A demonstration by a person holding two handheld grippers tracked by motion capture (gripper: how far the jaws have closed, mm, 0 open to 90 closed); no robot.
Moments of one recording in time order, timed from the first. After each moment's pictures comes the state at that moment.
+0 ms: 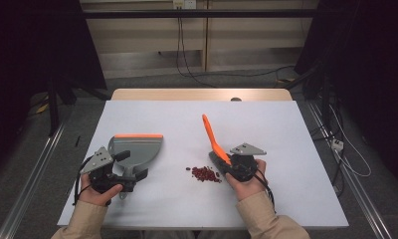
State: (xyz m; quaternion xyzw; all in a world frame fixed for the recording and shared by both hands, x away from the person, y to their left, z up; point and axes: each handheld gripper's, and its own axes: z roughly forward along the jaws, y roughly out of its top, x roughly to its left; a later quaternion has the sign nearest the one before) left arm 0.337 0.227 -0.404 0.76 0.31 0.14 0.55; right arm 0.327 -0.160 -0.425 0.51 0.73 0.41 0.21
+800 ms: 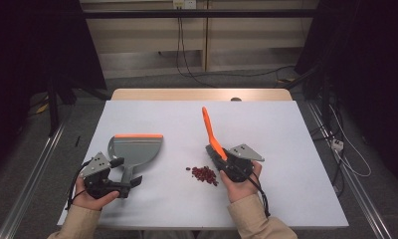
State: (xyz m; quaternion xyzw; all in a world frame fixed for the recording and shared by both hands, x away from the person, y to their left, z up) left arm 0.330 0.242 -0.416 0.80 0.33 0.14 0.49; right arm 0.325 -0.149 -0.426 0.51 0.68 0.46 0.26
